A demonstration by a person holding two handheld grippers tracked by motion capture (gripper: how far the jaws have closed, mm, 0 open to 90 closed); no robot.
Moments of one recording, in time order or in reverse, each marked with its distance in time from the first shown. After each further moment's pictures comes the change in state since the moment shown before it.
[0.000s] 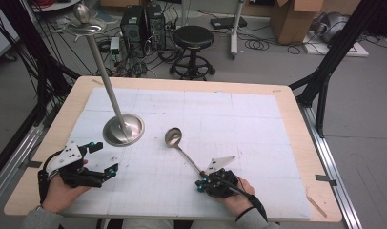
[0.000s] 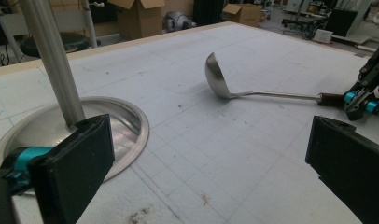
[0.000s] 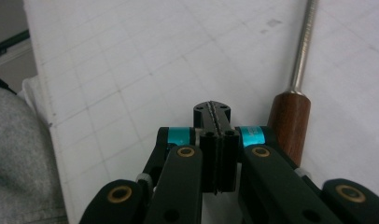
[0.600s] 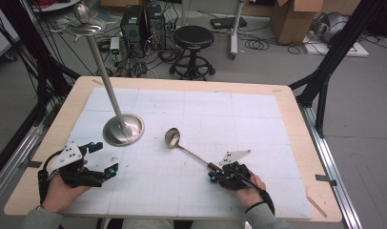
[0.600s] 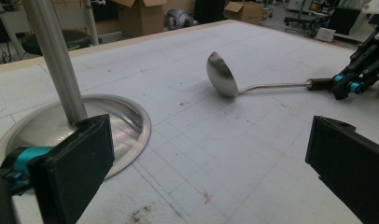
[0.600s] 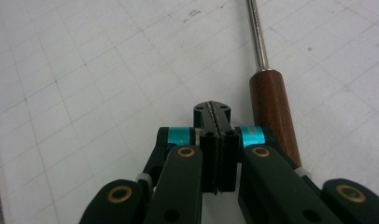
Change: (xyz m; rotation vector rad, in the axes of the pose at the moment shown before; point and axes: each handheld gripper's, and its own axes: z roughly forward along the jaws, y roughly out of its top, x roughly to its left) left arm 0.001 -0.001 0.001 0.015 0.011 -0.001; right arm -0.033 -0.013 -0.017 -0.028 -0.076 0.037
